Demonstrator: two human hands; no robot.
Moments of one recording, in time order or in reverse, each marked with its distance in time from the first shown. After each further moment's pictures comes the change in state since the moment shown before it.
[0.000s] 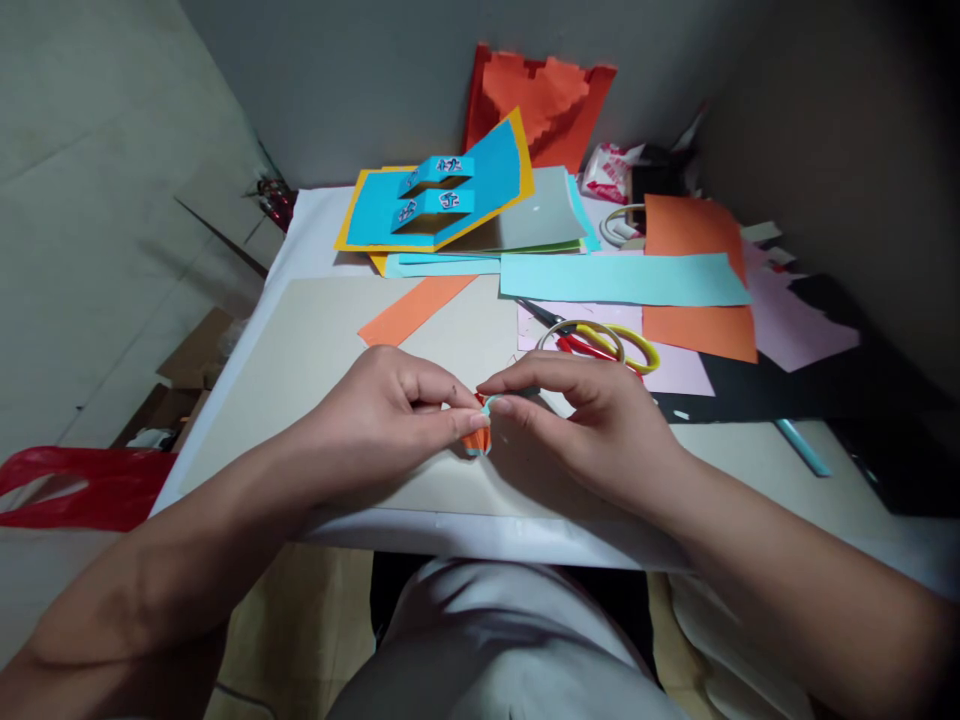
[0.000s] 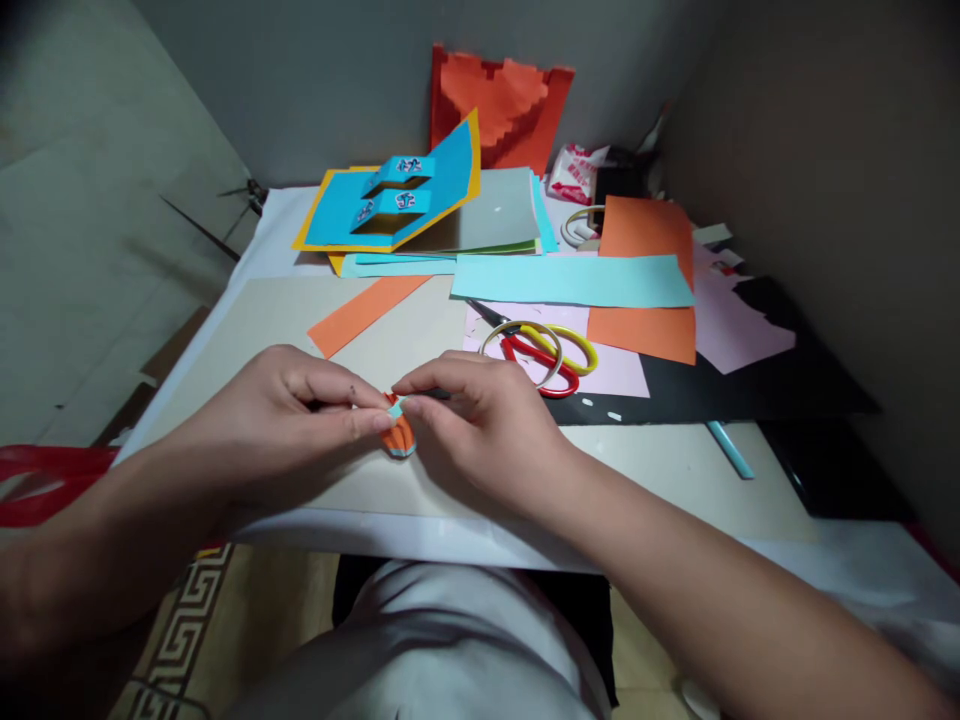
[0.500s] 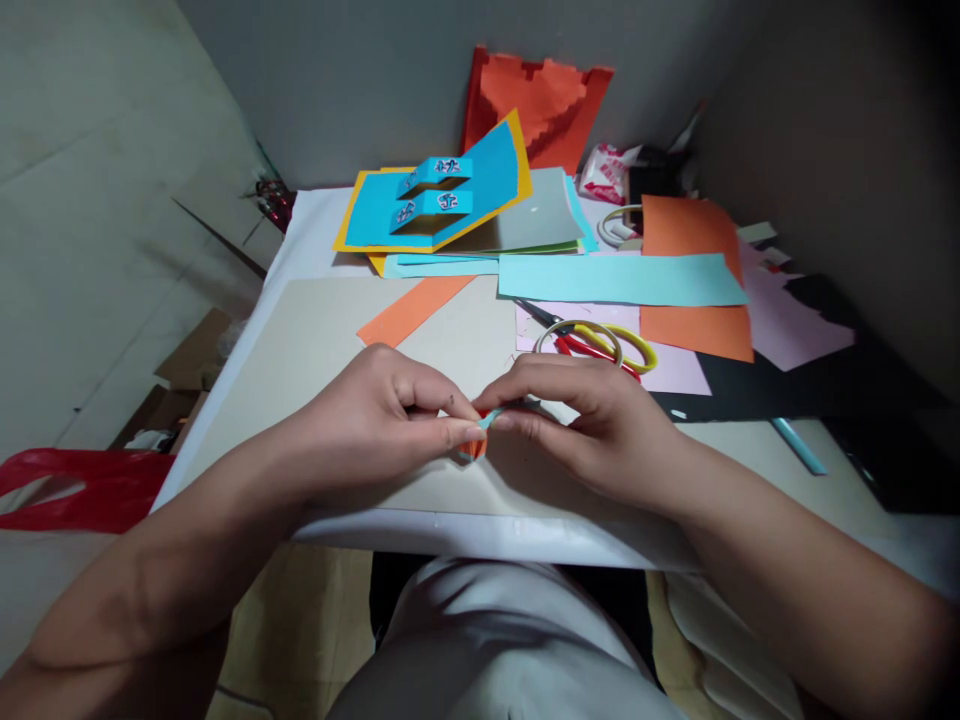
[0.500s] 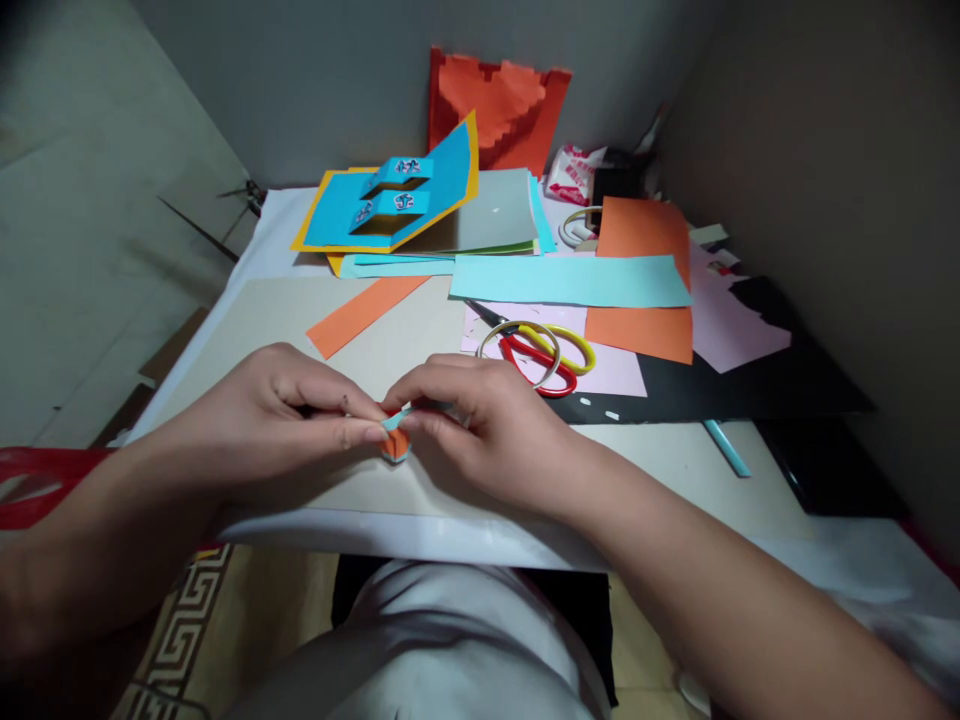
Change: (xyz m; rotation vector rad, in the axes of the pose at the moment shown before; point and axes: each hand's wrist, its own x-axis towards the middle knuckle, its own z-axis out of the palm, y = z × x) left_hand 0.001 0.000 -0.011 0.092 -0.130 0.047; right_hand 0.001 0.000 -0.012 -0.028 -0.183 -0.155
